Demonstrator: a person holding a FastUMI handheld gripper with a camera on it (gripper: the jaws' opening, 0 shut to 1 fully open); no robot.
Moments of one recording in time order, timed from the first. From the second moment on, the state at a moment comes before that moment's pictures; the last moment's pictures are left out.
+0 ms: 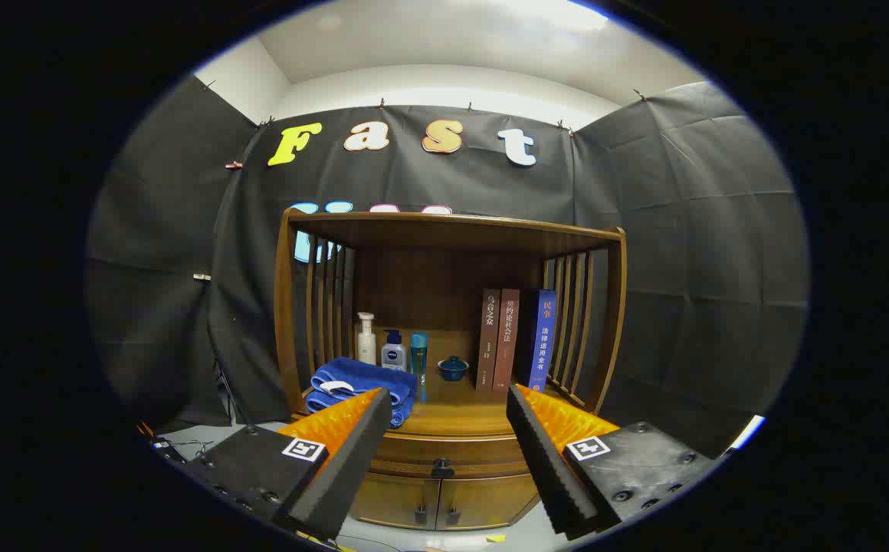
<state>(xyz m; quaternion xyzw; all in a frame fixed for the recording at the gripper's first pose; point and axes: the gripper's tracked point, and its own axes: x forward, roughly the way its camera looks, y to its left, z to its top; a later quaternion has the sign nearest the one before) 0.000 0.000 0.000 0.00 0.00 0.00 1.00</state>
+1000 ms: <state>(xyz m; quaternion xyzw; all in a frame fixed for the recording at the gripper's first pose) -0.001 -0.005 0.000 0.01 0.01 0.00 1.00</state>
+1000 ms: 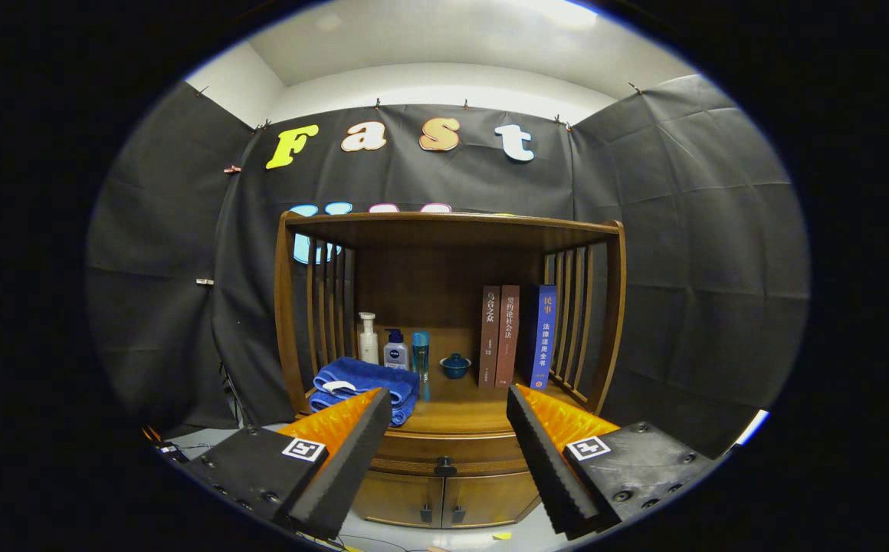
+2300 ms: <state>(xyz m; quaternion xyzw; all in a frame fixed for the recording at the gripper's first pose) 0.097 0.007 -0.202 0.01 0.15 0.02 0.99</state>
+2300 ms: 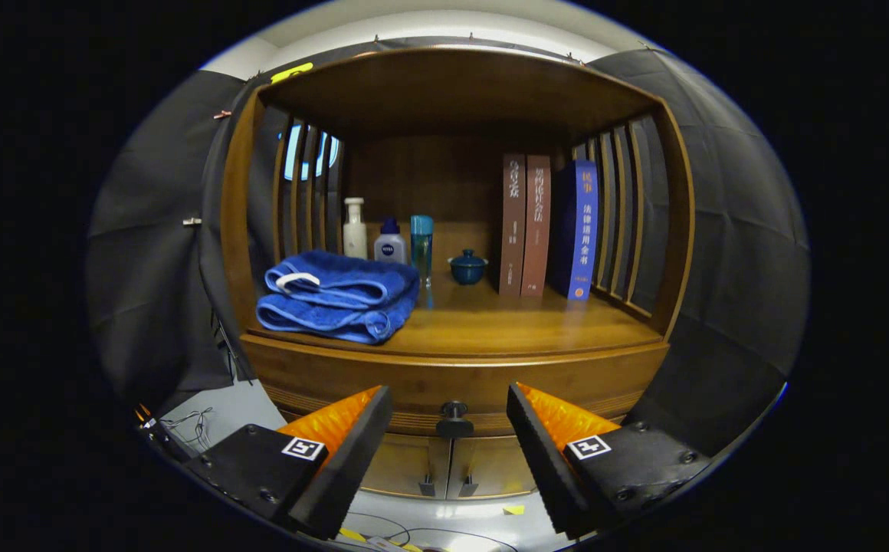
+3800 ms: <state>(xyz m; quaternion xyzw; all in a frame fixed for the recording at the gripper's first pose) 0.095 0.005 -0.275 0.00 0.25 0.03 0.97</state>
